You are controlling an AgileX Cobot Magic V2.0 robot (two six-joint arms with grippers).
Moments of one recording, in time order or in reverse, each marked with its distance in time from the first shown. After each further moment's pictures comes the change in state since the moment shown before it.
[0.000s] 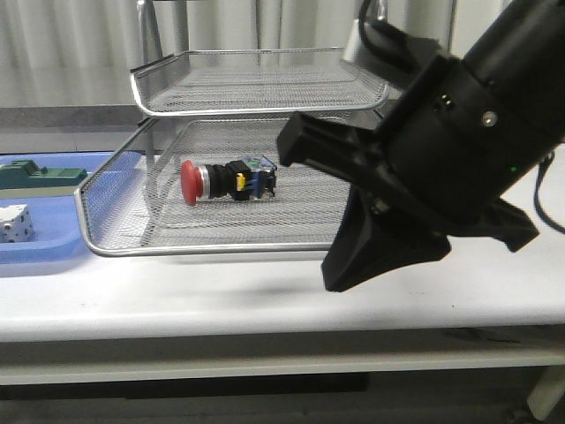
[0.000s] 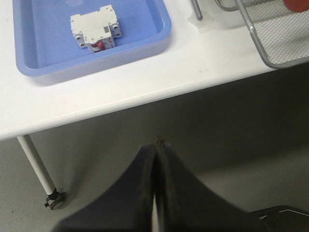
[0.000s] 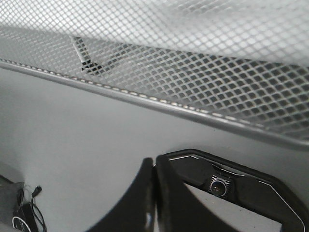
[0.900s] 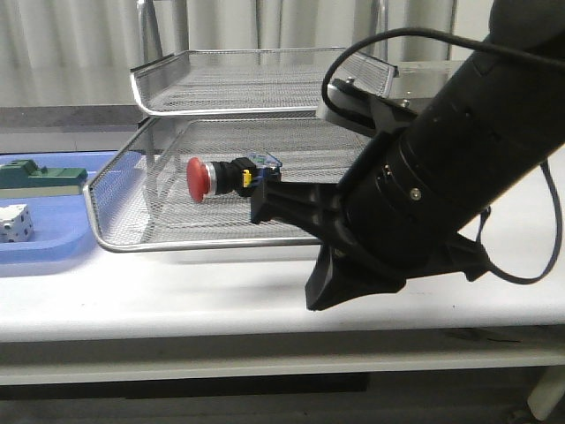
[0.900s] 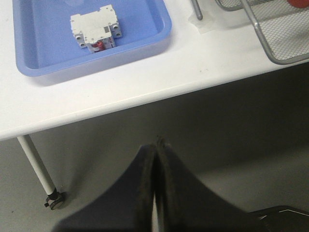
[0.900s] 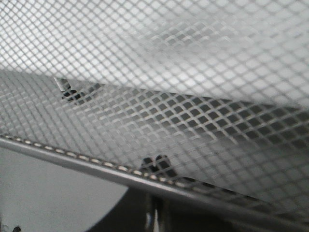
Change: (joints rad) left arm 0.000 0.000 0.000 0.000 0.000 0.000; right arm 0.034 0.155 -0.002 0.009 -0.231 0.018
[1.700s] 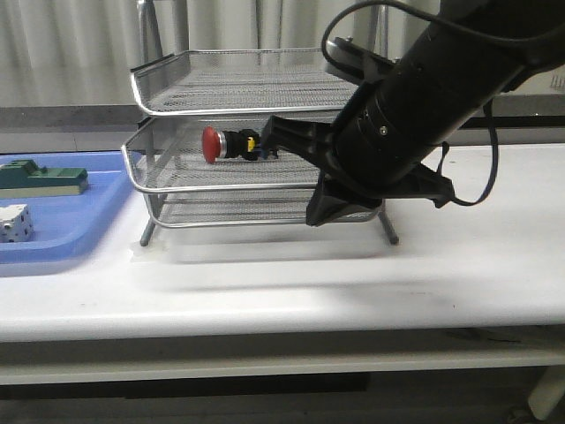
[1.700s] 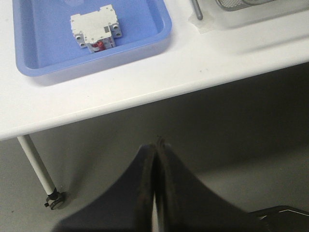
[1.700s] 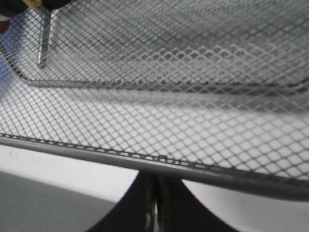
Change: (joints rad) left arm 0.000 0.000 0.000 0.000 0.000 0.000; right arm -0.138 0.139 -0.248 -0.041 0.012 -0.032
